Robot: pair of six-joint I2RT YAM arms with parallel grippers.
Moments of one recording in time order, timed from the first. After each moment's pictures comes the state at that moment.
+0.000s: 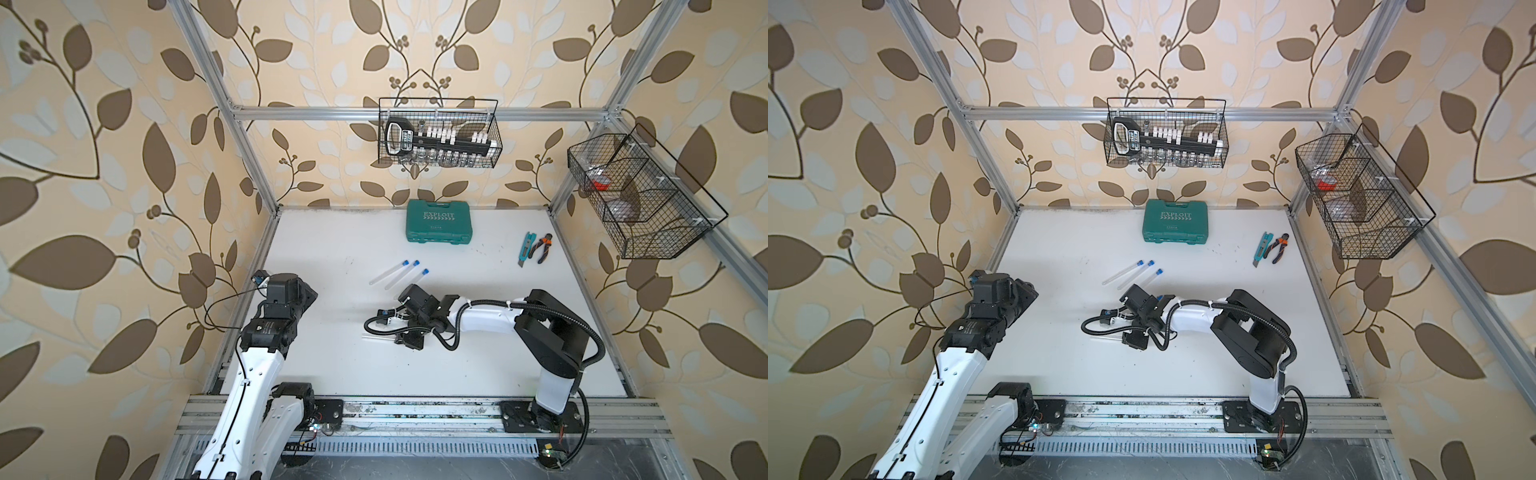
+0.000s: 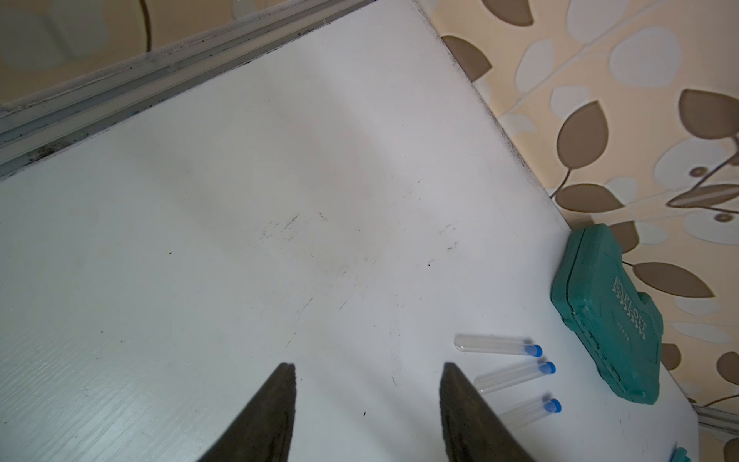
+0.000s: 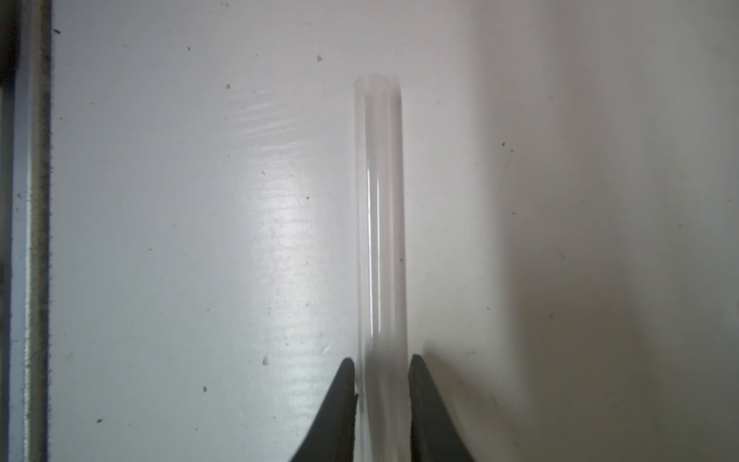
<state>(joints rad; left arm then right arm) 0.01 0.76 0.70 -0.64 -0.16 -0.86 0.91 1.86 1.05 -0.28 -0.27 -0.38</state>
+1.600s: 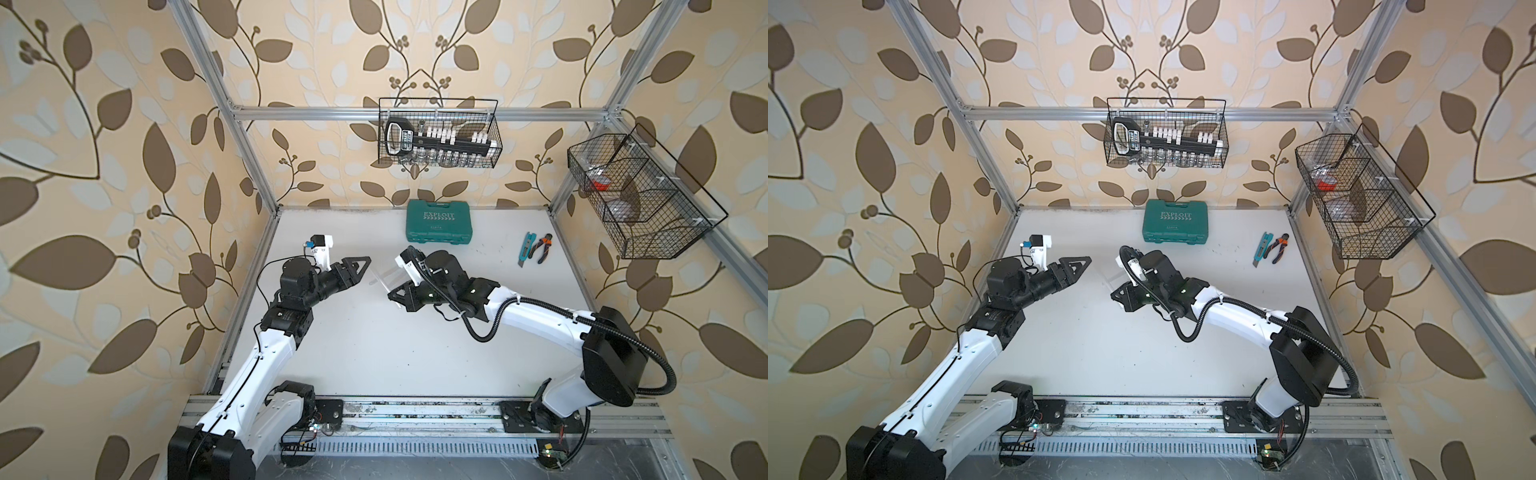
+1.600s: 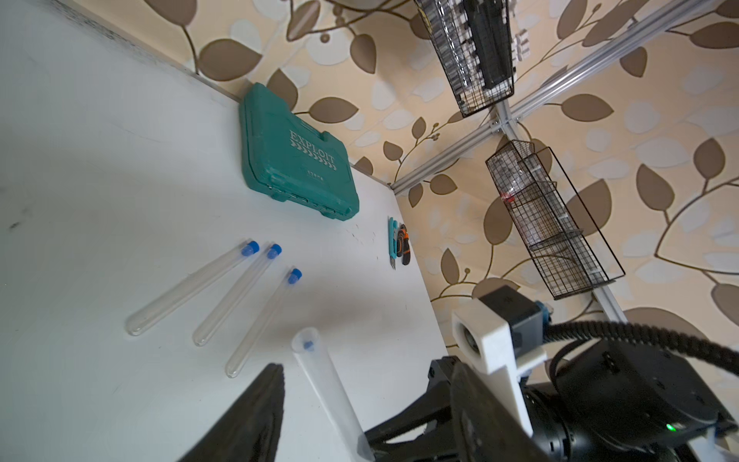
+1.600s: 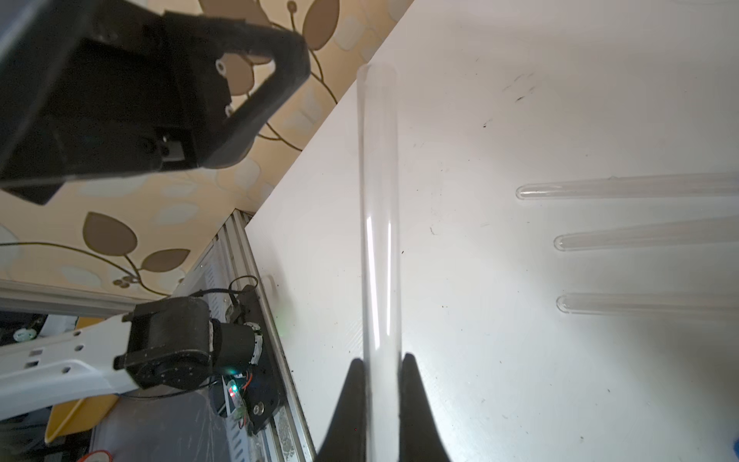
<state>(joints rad) -0.16 0.92 0.64 0.05 0.59 -0.79 0.81 1.56 1.09 -0.10 -0.34 0.48</state>
